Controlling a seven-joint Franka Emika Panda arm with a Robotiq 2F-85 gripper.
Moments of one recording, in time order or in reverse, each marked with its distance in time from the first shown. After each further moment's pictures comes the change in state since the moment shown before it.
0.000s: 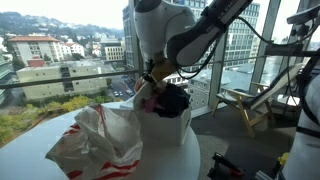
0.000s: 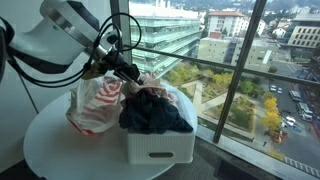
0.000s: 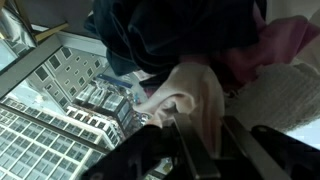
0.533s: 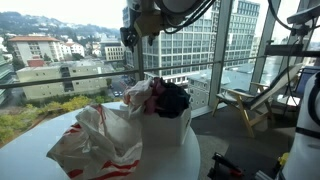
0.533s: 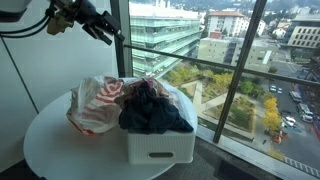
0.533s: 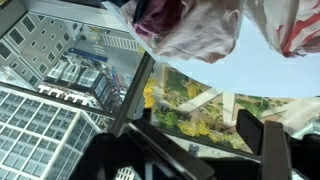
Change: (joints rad) arm 0.092 -0.227 0.083 0.102 0.260 -0.113 -0.201
